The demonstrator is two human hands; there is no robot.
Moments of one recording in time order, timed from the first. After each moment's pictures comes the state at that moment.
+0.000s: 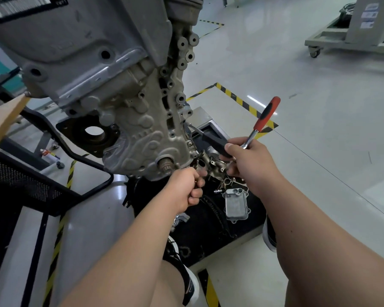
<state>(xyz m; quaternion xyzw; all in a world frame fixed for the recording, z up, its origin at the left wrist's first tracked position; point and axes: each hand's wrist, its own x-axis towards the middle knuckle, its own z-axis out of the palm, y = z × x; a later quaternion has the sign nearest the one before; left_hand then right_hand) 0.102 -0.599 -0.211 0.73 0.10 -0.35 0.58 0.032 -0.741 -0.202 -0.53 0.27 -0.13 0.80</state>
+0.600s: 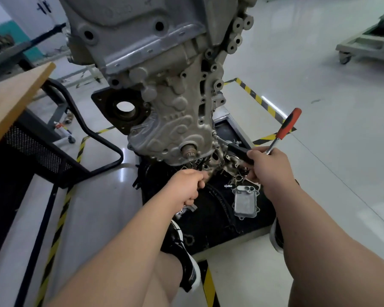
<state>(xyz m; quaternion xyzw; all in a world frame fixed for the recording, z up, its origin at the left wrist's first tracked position) 0.102 -0.538 -0.221 0.81 0.06 -0.29 0.50 0.045 -0.716 -0.223 -0.56 0.34 -0.12 0.74</state>
